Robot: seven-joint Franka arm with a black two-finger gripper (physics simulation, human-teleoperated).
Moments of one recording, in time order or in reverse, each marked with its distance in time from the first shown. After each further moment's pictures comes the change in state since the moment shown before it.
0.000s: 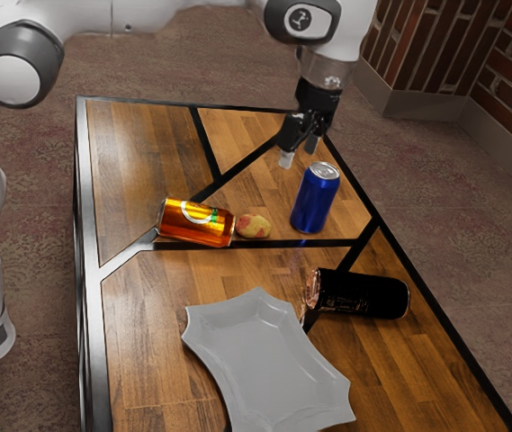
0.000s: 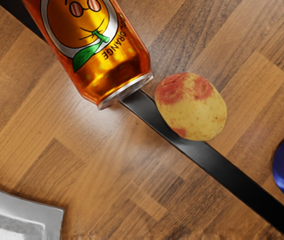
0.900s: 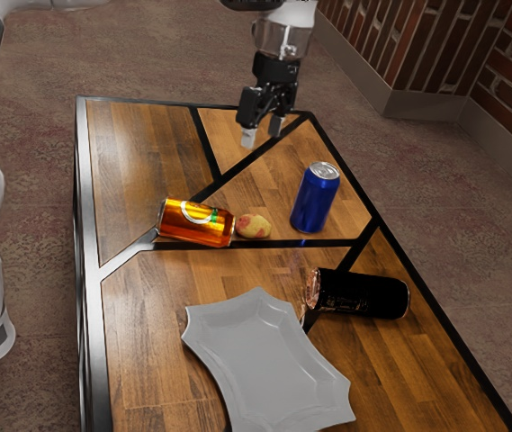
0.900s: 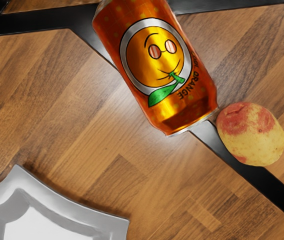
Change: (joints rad) arm 0.035 -0.241 0.002 -0.214 -0.071 -0.017 -0.001
